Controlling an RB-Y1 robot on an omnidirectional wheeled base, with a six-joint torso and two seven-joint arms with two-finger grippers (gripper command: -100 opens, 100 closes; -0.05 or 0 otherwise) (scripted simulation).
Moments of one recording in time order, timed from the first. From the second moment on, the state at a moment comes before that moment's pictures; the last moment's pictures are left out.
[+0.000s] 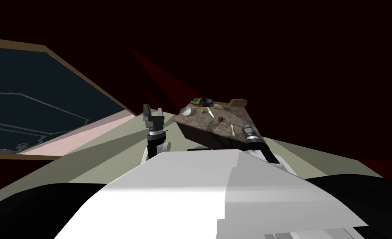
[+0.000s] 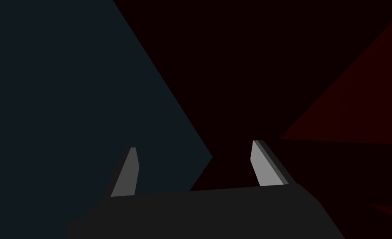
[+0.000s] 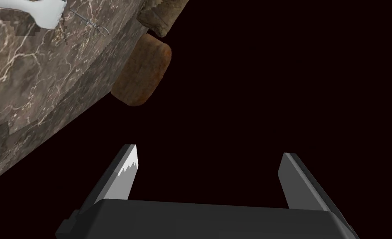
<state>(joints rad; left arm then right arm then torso) 0.46 0.04 0.01 -2.31 -0.10 -0.53 0.14 0.65 -0.33 -0.25 -2.09 -0.09 -0.04 0.16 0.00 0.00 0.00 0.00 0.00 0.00</state>
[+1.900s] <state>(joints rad) 0.46 0.04 0.01 -2.31 -0.10 -0.53 0.14 0.78 -0.67 -0.39 -1.89 -0.28 0.41 0.18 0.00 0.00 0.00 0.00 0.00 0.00</state>
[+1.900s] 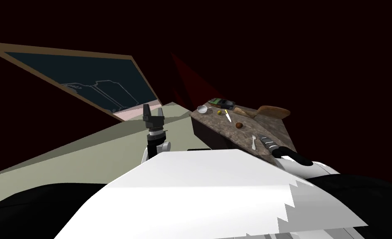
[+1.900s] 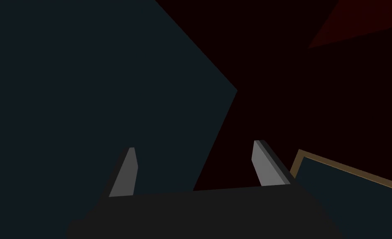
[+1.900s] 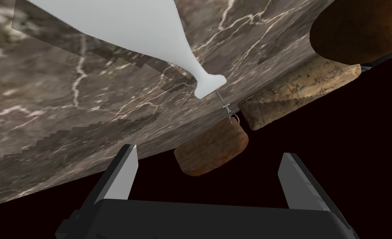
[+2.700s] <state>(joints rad) 0.46 0.04 0.01 -2.31 -0.10 -0.53 0.14 0.84 -0.83 -0.39 -1.81 -0.37 0.60 0.19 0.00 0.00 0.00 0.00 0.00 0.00</state>
